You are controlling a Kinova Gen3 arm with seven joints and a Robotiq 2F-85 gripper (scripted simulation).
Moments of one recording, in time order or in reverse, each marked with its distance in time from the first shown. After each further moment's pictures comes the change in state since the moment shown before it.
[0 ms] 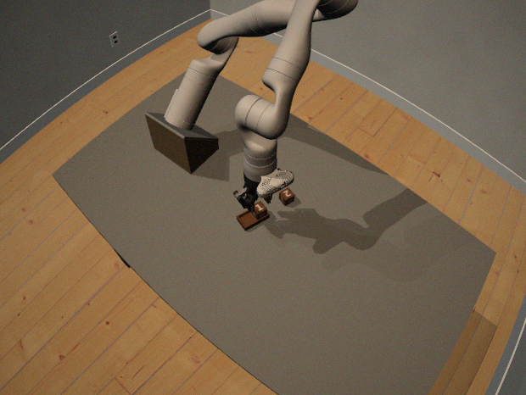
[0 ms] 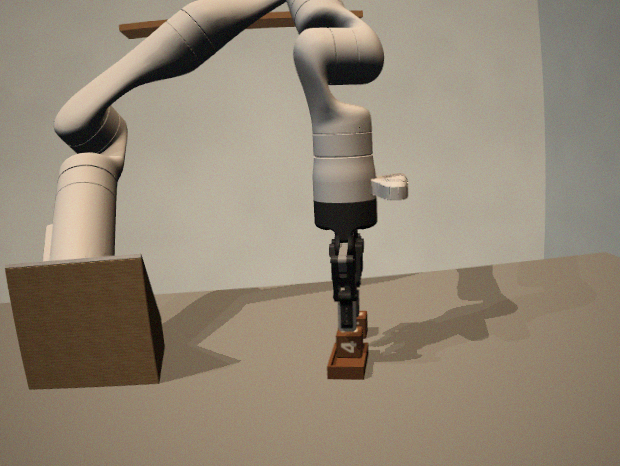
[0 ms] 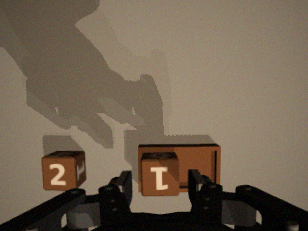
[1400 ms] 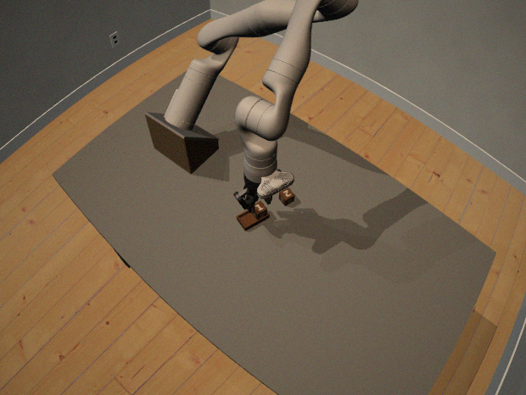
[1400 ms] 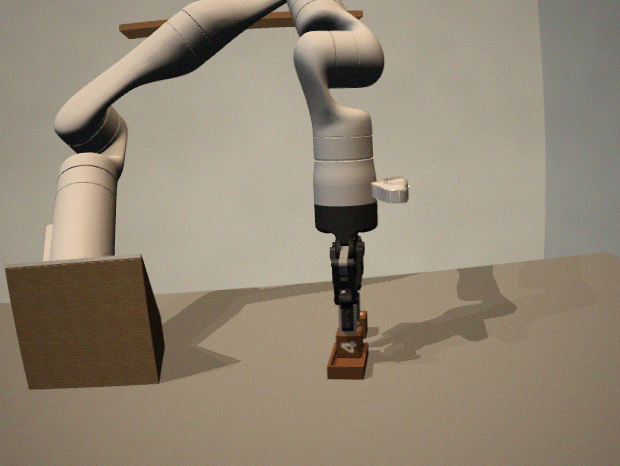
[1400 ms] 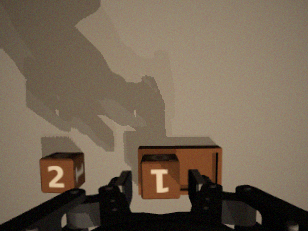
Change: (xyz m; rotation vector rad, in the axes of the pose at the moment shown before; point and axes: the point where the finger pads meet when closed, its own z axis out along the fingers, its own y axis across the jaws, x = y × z) arm 0.001 0.000 0.004 0.000 0.002 -0.001
